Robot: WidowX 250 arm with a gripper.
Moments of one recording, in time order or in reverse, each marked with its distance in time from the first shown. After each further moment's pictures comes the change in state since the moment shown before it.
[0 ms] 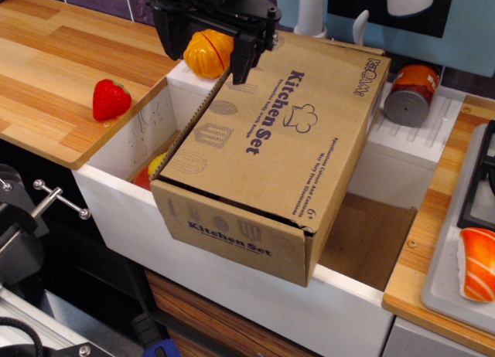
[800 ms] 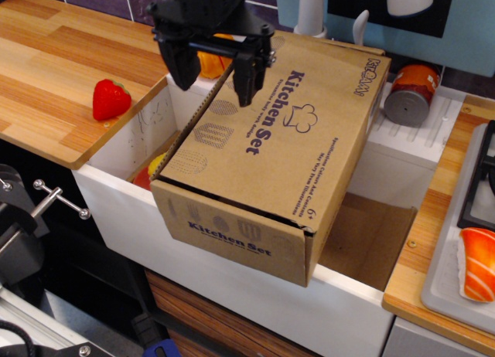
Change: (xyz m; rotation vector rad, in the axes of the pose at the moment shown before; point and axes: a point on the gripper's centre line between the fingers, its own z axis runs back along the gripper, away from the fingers) arm -0.007 -0.005 -0.027 -0.191 0.056 0.000
